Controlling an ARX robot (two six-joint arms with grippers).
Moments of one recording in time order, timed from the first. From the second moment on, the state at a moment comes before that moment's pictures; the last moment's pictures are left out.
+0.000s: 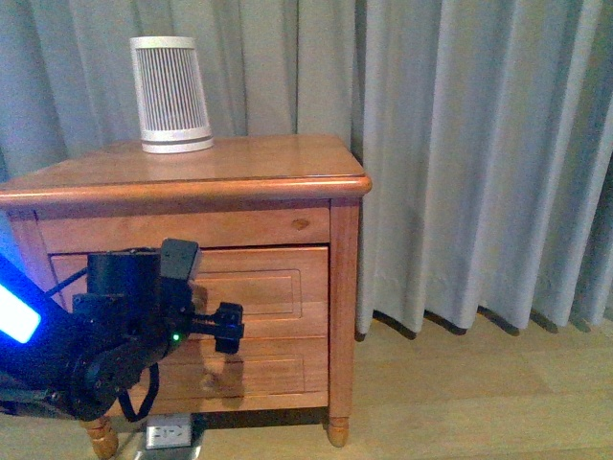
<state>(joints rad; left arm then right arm) -0.16 2.51 1.46 0.73 -0.02 0.12 0.00 0.00 0.01 0.00 0.00 0.00</state>
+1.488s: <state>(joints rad) -0.16 2.34 0.99 0.99 -0.01 0.15 0.00 0.00 0.01 0.00 0.00 0.00</state>
